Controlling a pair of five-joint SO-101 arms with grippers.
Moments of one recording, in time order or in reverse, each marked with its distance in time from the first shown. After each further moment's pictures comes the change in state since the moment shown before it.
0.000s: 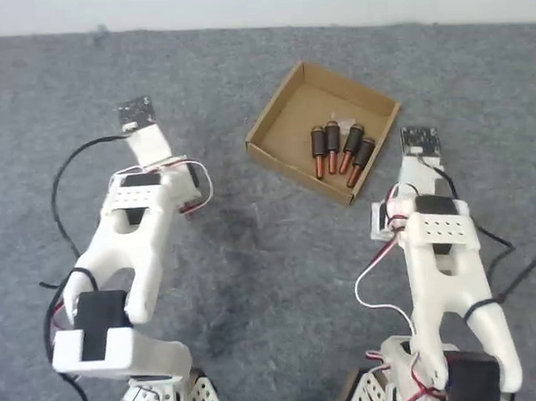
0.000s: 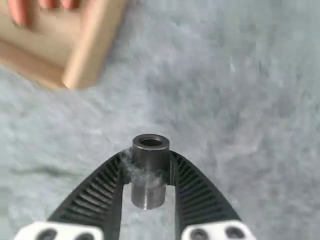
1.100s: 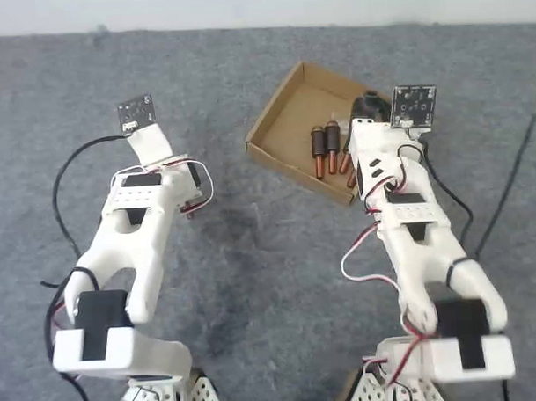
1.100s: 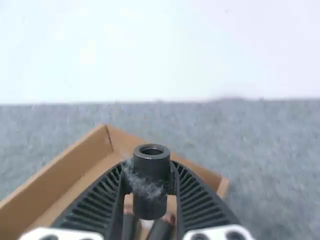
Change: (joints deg) left arm 0.4 0.0 0.0 -0.7 0.0; right arm -4.9 19.3 -0.5 -75.6 -1.1
